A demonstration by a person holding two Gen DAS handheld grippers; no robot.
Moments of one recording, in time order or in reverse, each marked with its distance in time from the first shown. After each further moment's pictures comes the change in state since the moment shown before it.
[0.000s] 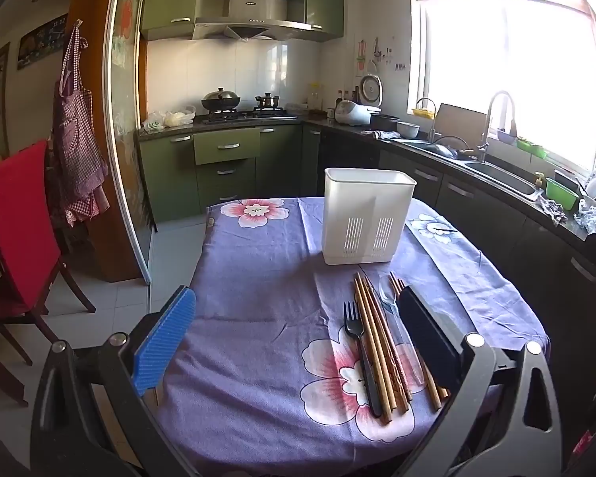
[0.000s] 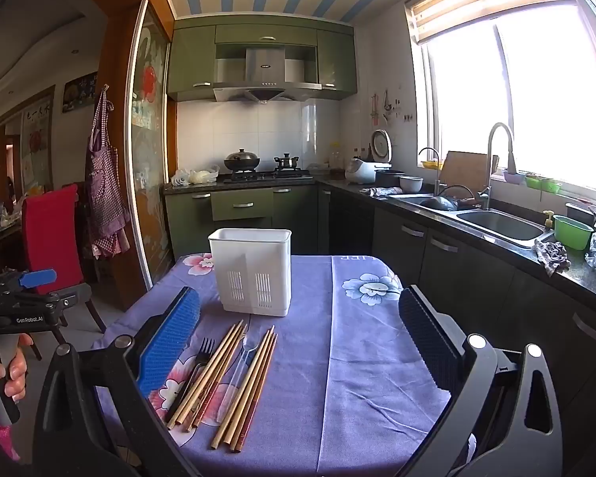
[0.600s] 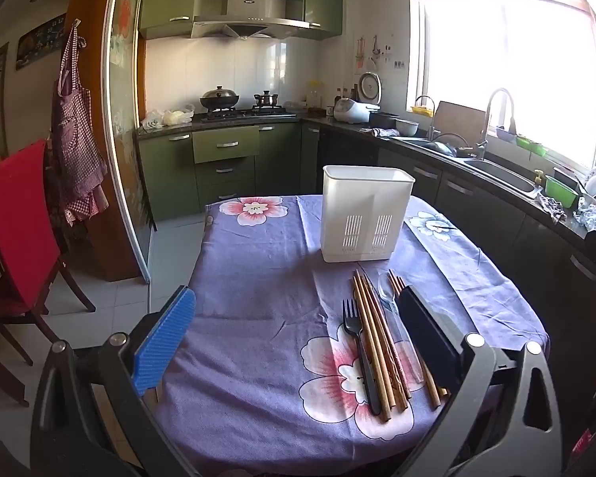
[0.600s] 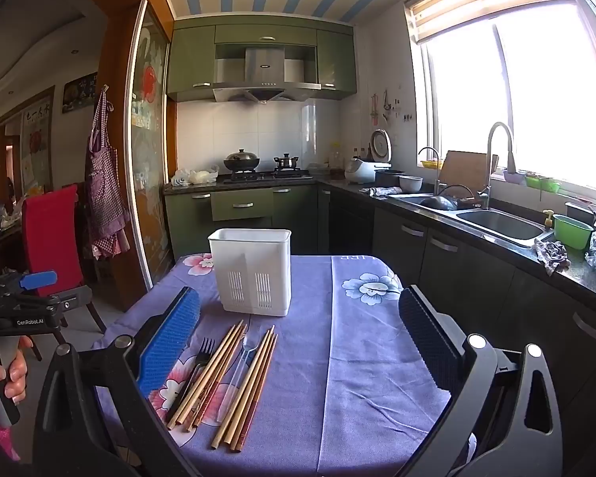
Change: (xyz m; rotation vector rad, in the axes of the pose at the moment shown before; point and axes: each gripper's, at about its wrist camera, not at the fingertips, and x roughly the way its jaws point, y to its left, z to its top) left arm 0.002 0.000 -0.007 0.000 0.008 -0.002; right arm 0.000 0.000 0.000 0.000 0.000 0.001
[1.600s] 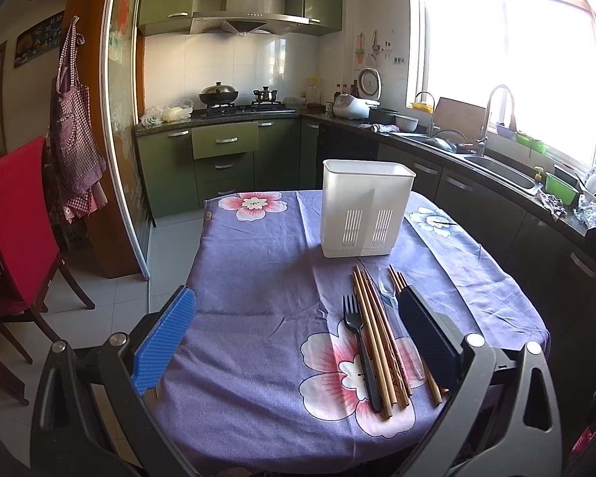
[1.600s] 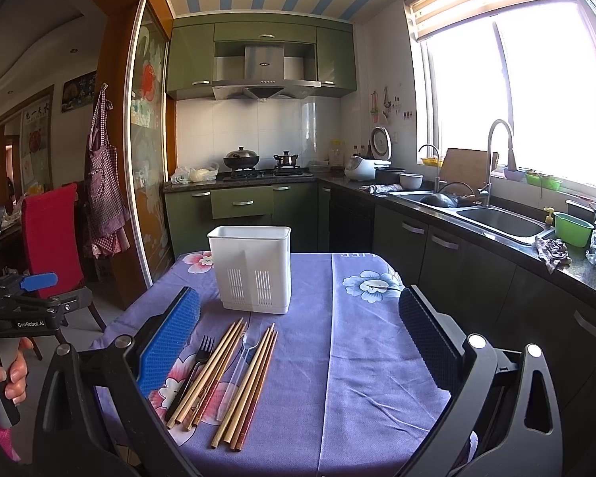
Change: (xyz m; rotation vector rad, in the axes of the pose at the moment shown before) left arm 0.003 0.000 -0.001 -0.001 0.017 -0.003; right arm -0.002 0.001 -0.002 0.001 0.007 0.001
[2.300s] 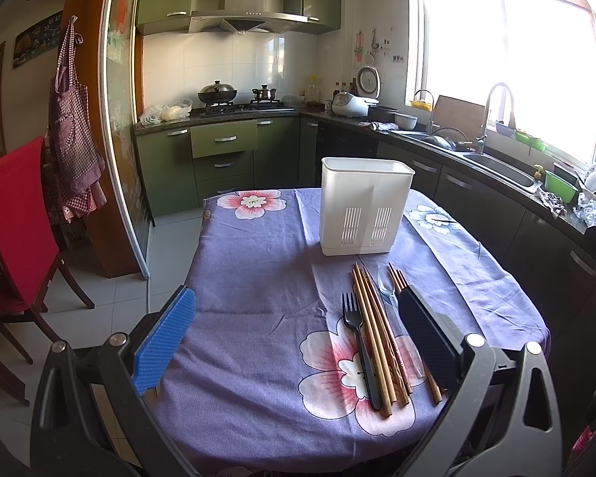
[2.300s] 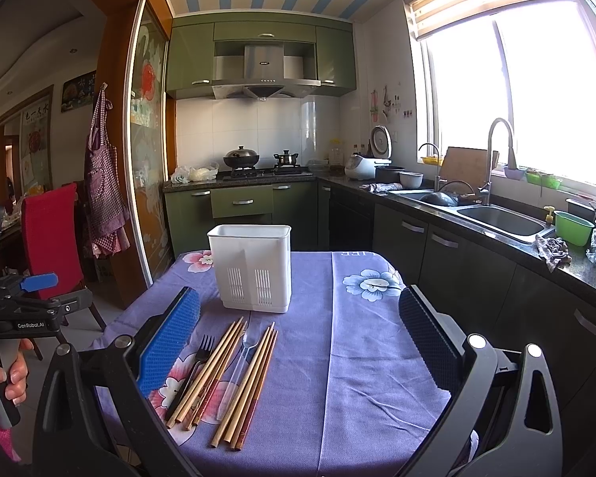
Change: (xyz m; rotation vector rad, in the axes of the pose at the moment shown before) left arm 0.001 0.000 -0.001 0.002 0.004 -0.001; right arm 0.007 -0.001 0.001 0.004 0.003 0.001
